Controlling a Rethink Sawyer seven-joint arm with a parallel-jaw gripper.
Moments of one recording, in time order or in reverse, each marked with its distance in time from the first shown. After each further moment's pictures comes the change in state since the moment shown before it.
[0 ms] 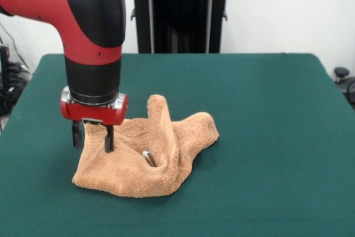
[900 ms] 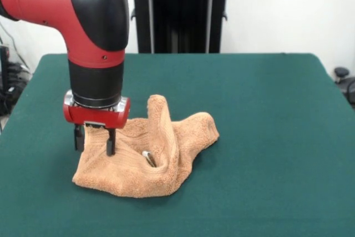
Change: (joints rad) arm 0.001 0.003 0.000 0.013 0.000 -0.041 0.000
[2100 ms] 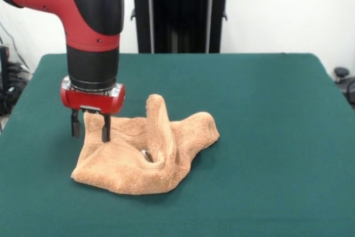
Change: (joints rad) arm -0.053 -0.059 0.000 0.148 -0.004 -0.136 0.000
